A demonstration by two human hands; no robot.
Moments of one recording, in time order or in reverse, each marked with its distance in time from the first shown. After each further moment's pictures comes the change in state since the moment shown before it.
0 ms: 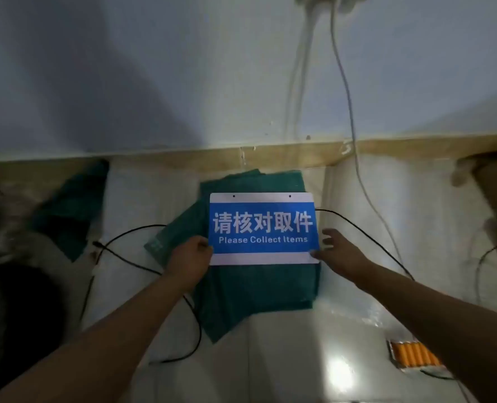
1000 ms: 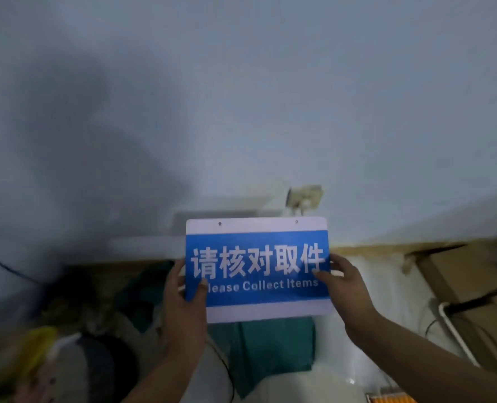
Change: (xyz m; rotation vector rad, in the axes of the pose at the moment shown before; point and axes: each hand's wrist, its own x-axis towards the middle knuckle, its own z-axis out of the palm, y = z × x) left_hand -0.266 0.186 -0.263 -0.823 0.492 0.240; right_hand -0.316 -0.242 -0.146 0.613 0.284 -0.211
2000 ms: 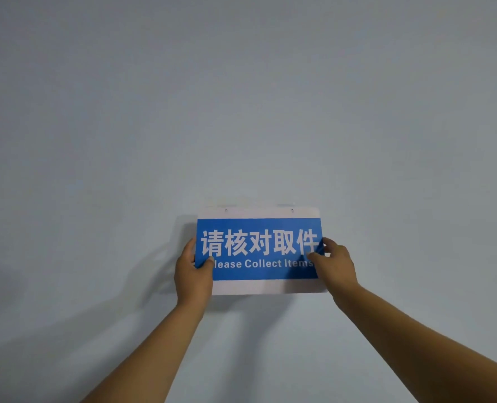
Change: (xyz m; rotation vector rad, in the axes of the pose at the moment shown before) left_hand -0.109 0.845 -0.106 -0.350 -0.021 0.792; right_hand -0.368 -0.750 -0.191 0.038 0.322 -0.919
